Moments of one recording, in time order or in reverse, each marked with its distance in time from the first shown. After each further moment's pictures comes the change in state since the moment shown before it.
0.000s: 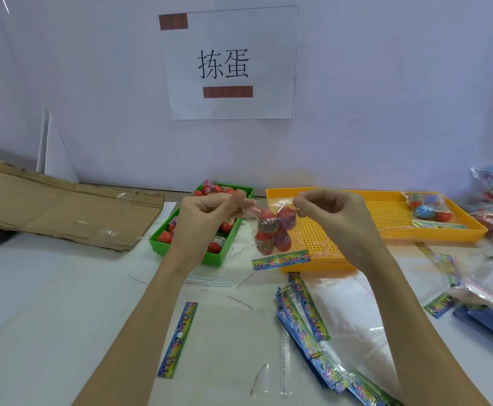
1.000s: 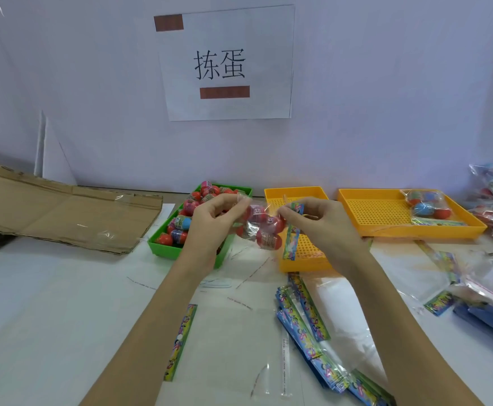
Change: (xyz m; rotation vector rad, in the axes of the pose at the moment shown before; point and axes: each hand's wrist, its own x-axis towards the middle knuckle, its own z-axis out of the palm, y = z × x) left_hand 0.004 -0.012 0.016 -0.067 0.085 -0.244; right_hand 0.000 0.010 0.020 -0.068 -0.027 0.147
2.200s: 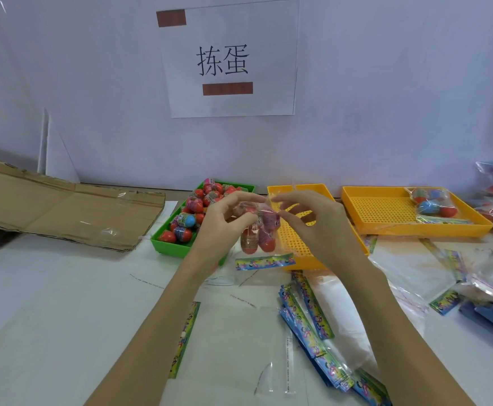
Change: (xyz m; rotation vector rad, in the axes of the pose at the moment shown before) left_hand -0.004 -0.002 0.002 0.171 -0.157 0.172; right_hand 0.000 0.006 0.008 -0.401 0.081 -0.451
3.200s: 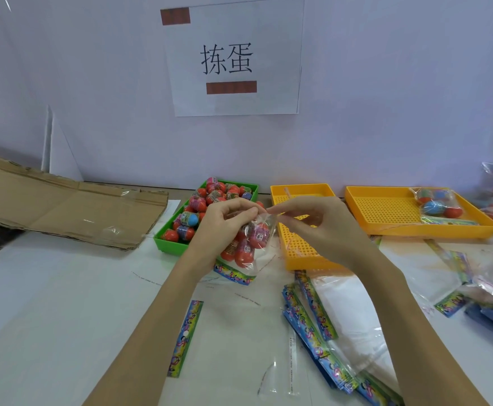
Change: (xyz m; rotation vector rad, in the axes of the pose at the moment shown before) left_hand 0.001 0.001 -0.009 0.017 -0.022 -0.128; right_hand 0.005 -0.003 -0.009 0.196 -0.209 0.055
